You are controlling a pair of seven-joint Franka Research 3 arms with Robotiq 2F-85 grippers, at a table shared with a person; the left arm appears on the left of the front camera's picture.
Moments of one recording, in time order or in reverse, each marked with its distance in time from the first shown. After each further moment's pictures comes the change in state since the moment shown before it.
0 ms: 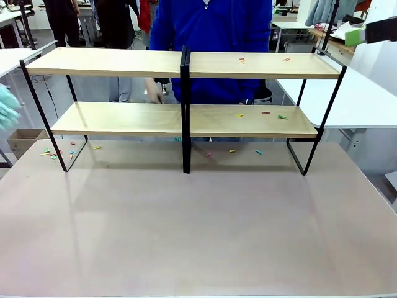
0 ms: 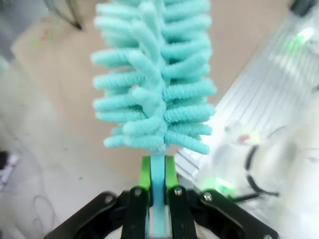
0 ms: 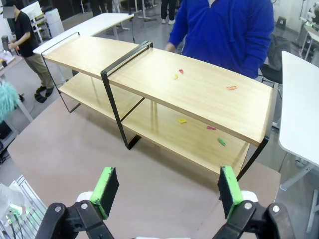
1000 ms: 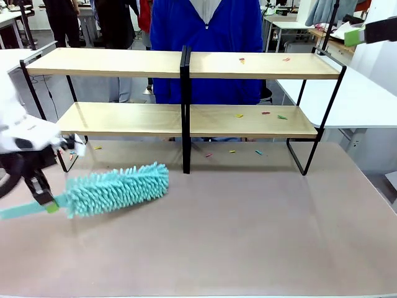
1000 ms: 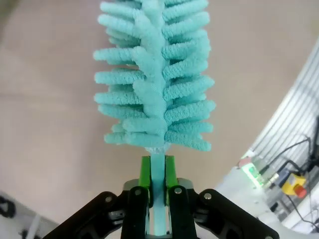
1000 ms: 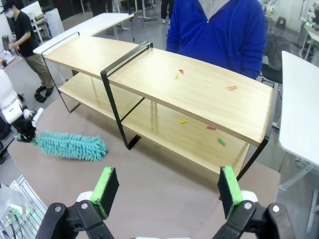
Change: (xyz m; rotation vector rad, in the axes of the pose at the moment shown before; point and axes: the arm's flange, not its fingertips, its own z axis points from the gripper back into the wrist) left arm 0.231 0.003 -0.285 -0.096 0.564 -0.021; right arm 0.000 0.000 0.000 0.000 0.000 0.000
